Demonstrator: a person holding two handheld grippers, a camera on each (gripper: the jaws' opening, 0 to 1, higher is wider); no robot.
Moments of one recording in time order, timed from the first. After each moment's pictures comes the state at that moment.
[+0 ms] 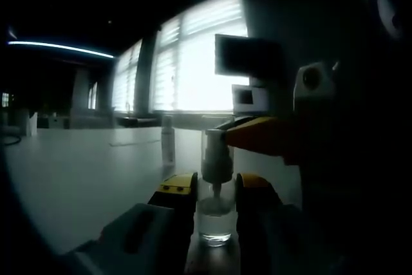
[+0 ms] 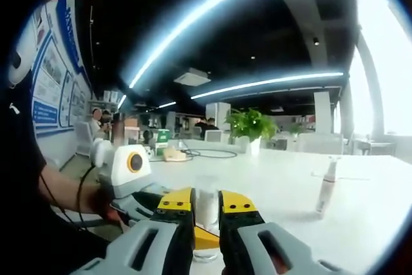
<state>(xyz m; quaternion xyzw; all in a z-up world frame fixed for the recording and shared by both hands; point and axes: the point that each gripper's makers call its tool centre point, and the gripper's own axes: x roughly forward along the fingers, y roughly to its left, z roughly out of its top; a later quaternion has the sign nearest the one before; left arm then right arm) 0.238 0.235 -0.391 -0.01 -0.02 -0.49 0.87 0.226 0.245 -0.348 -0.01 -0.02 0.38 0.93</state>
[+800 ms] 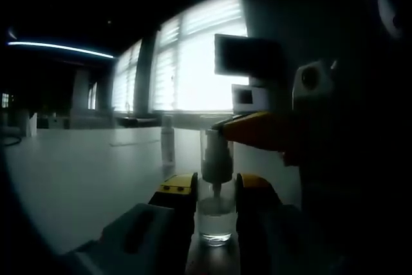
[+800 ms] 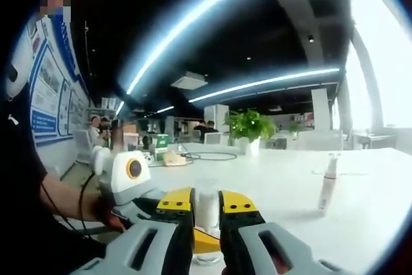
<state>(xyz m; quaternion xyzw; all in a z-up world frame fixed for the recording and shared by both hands) 0.238 0.235 -0.391 -0.01 -0.02 -0.49 0.87 0.226 0.248 -0.345 0.01 -0.02 0.37 0.93</state>
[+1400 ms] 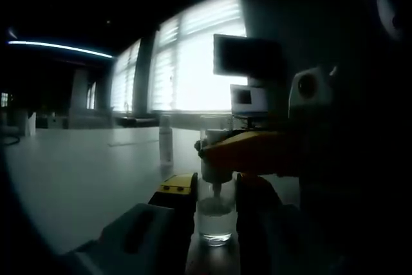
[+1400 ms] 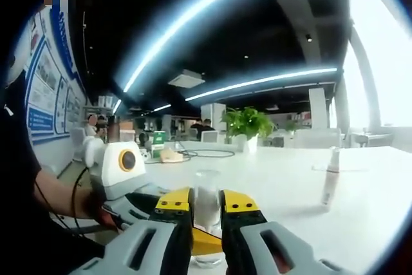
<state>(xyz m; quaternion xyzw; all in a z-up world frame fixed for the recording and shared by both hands) 0.237 0.234 -0.392 -0.01 -0.02 -0.49 0.87 0.233 0.255 -0.358 0.01 -0.02 0.36 0.93</state>
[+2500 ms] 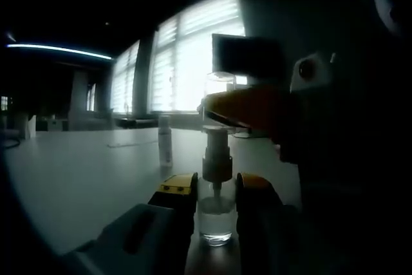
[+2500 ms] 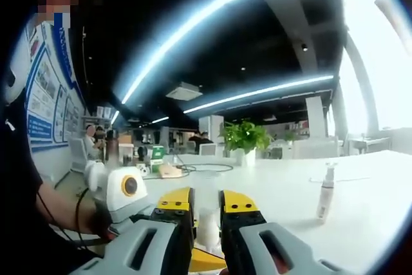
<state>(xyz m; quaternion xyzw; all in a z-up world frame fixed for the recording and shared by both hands) 0.236 0.231 -0.391 -0.01 -0.03 -0.49 0.87 0.232 0.246 -0.329 0.03 -0.06 0.36 0.93</state>
